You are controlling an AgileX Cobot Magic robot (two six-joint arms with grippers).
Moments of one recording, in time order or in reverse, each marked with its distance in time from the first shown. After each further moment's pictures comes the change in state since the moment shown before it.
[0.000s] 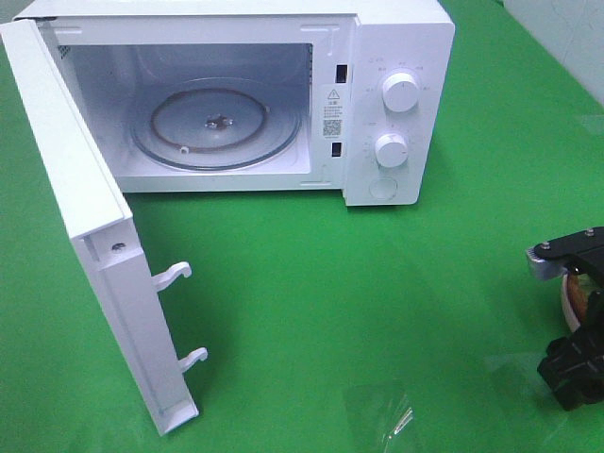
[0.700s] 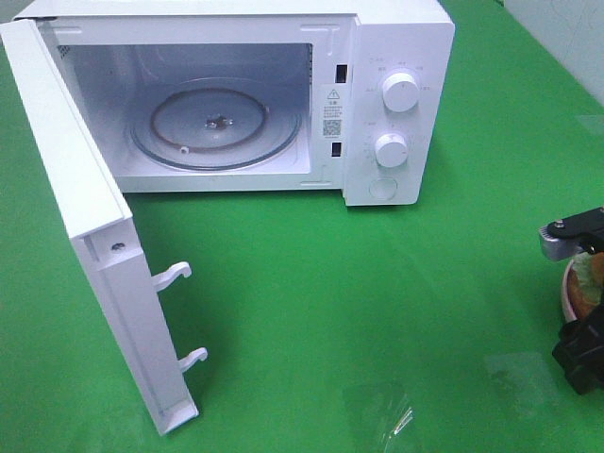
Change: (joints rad) left arm 0.000 0.000 0.000 0.000 0.000 0.000; right arm 0.007 -0.110 -0.026 0.000 0.104 -0.022
